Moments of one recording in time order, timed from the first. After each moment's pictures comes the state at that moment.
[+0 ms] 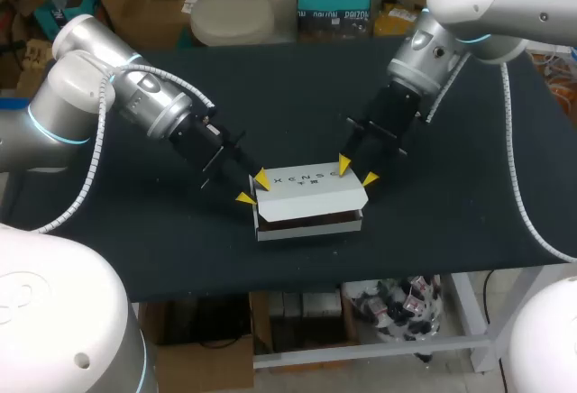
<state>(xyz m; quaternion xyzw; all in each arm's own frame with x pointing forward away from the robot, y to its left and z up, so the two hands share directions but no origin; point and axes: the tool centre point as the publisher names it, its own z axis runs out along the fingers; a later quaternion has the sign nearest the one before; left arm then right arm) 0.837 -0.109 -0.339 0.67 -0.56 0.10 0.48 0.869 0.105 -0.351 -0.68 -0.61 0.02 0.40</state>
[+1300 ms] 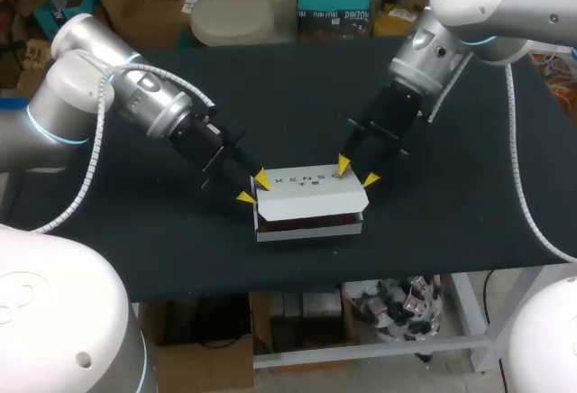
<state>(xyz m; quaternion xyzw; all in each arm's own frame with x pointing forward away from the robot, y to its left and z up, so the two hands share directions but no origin) 0.835 -0.111 -0.335 0.67 -0.56 0.10 0.48 0.862 0.106 -0.345 -0.69 -0.61 0.01 0.39</state>
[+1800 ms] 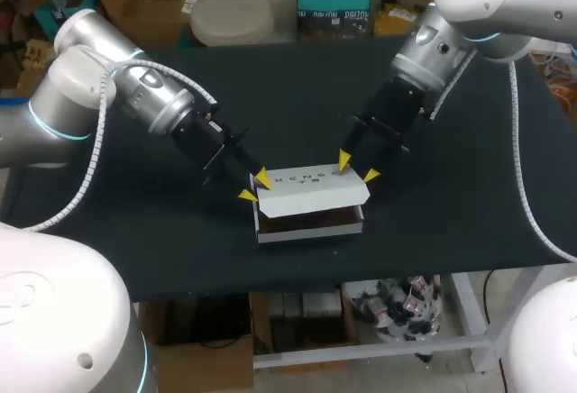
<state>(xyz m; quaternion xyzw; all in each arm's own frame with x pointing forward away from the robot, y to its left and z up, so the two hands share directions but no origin) 0.834 -0.113 -0.330 0.67 -0.56 0.09 0.48 0.867 0.106 -0.337 -0.70 -0.60 0.00 0.39</state>
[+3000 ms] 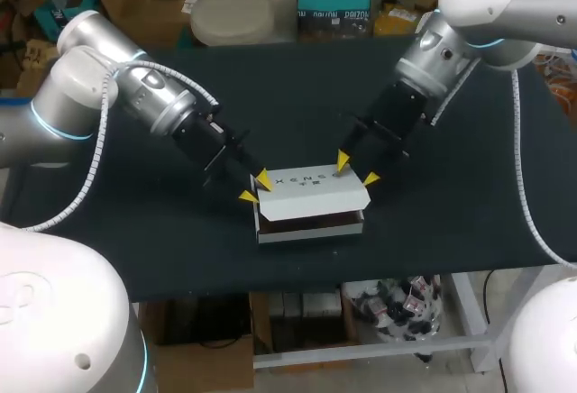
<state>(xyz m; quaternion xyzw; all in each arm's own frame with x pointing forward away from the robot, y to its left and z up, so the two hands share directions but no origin) 0.833 -0.114 -0.332 0.67 -0.56 0.09 0.48 0.866 0.109 -0.340 -0.70 -0.58 -0.01 0.41</state>
